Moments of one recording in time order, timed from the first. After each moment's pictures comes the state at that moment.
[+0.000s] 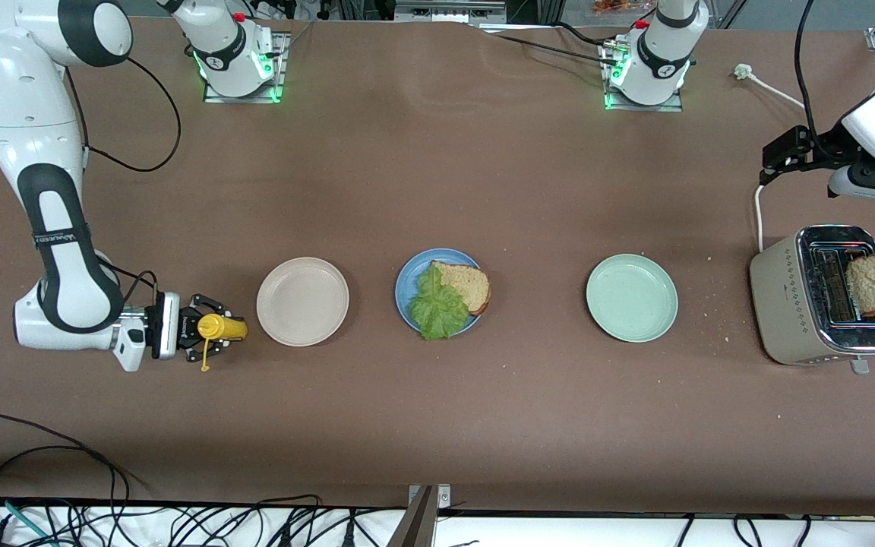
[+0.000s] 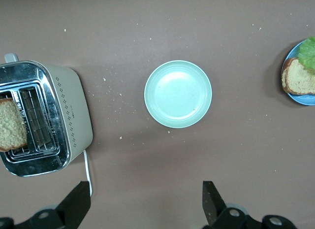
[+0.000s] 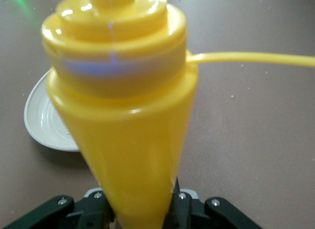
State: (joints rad) left arm 0.06 -0.01 -0.10 -1.61 -0.01 1.55 0.14; right arm -0.18 0.92 0.09 -1.41 0.78 1.94 -2.06
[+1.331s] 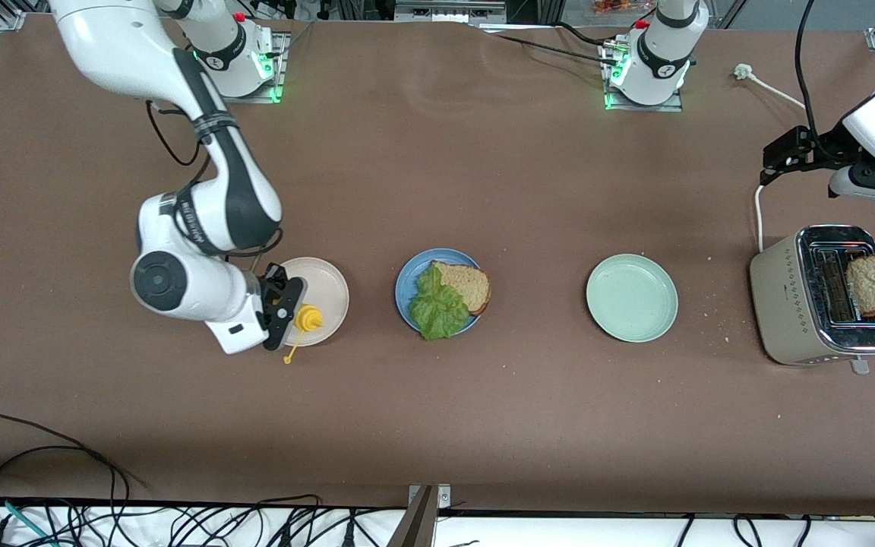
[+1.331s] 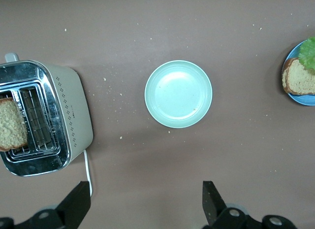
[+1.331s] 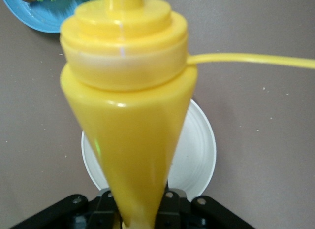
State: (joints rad) left arm 0.07 -0.01 -0.10 -1.61 -0.01 1.55 0.14; right arm 0.33 0.65 -0.02 -1.41 0.12 1.92 -0.93
